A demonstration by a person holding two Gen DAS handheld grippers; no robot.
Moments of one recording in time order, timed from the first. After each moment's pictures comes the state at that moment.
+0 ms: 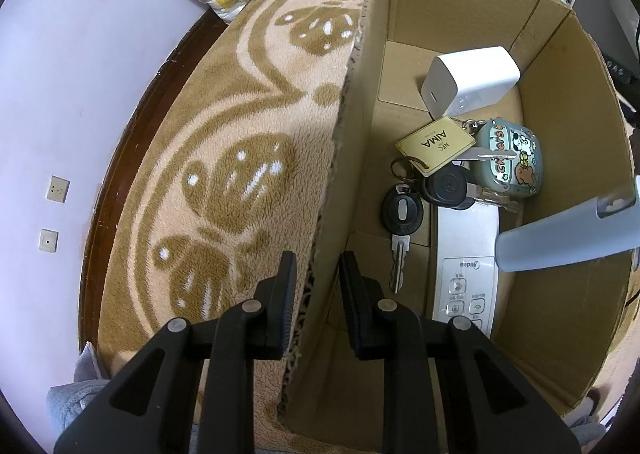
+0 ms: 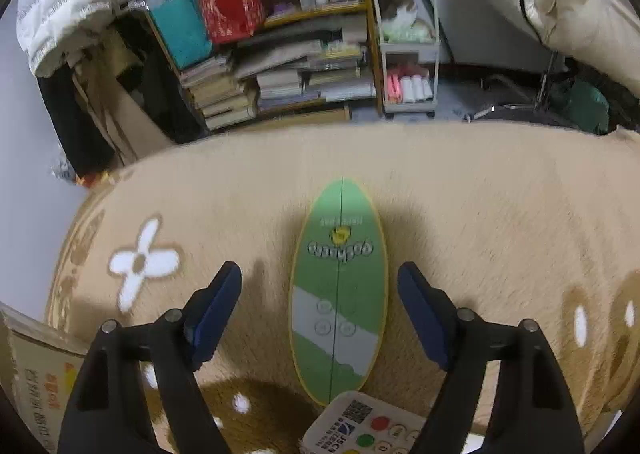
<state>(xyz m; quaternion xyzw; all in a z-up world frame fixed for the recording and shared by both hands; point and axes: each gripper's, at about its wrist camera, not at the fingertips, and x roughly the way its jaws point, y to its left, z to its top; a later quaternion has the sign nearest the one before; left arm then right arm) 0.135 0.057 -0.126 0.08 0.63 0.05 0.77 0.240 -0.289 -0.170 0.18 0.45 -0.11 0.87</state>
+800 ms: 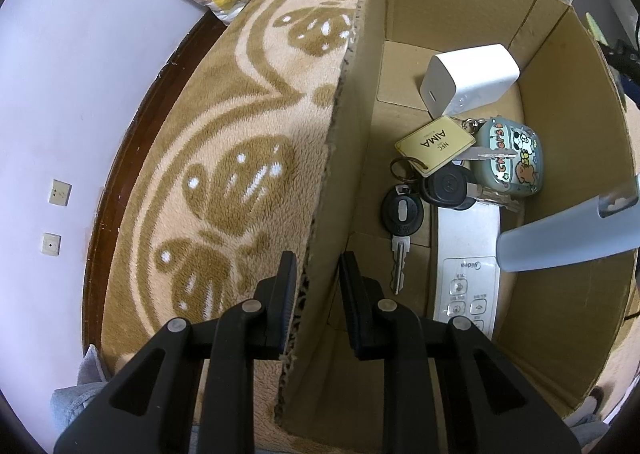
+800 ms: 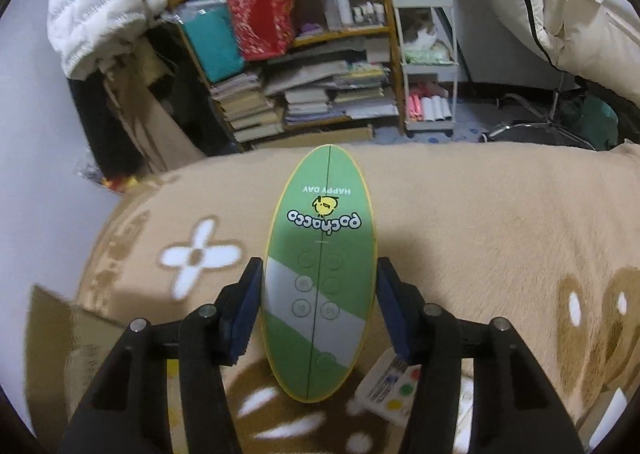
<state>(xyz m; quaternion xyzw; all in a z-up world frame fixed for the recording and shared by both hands) 0.137 0.056 -0.125 0.09 0.63 0.05 0.77 0.210 -0.260 -0.126 0.18 0.39 -0.08 0.90</state>
